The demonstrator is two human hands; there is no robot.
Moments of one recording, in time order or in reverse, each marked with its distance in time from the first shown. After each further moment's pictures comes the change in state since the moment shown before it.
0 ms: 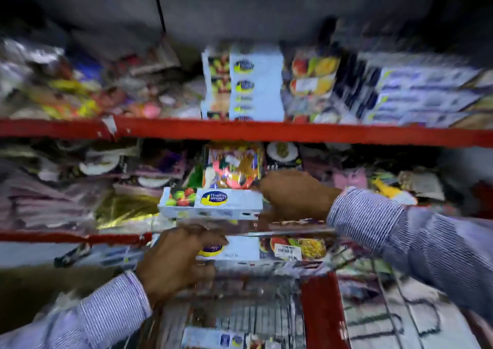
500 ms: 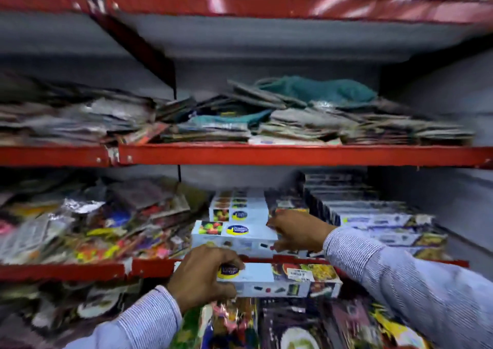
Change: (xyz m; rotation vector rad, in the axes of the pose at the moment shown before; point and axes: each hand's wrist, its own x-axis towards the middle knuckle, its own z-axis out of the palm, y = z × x) left_hand 0.111 0.046 -0.161 0.063 0.253 0.112; right_hand 0.009 0.089 -0.152 -0.076 0.199 0.200
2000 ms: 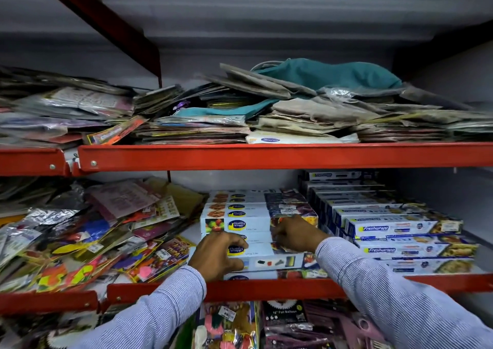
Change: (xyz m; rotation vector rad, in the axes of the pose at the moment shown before) left_hand 0.123 -0.071 0.059 -0.084 0.016 -0.116; right_hand 0.095 0.068 0.071 0.264 0.038 0.153
